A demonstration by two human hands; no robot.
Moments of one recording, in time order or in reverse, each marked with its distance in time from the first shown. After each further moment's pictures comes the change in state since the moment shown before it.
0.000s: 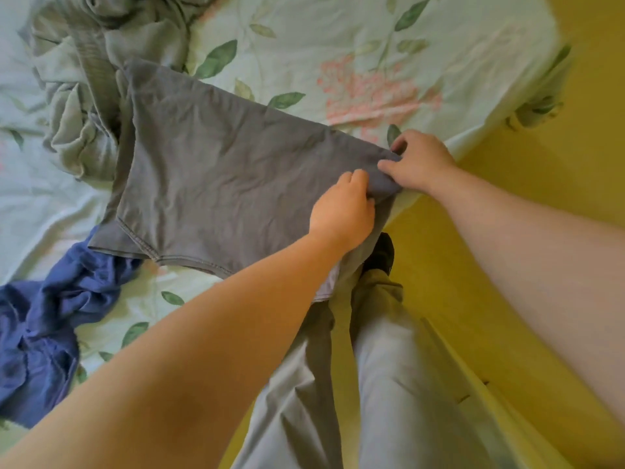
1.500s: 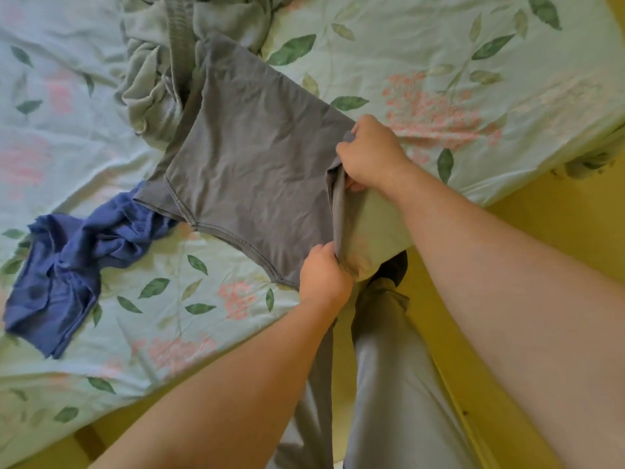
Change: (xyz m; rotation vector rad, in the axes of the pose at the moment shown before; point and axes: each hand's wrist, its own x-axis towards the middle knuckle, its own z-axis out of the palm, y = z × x) left_hand -0.105 -0.032 0.009 -0.376 0.057 -0.644; right_hand -0.039 -0.155 0.018 0.324 -0.167 -0.216
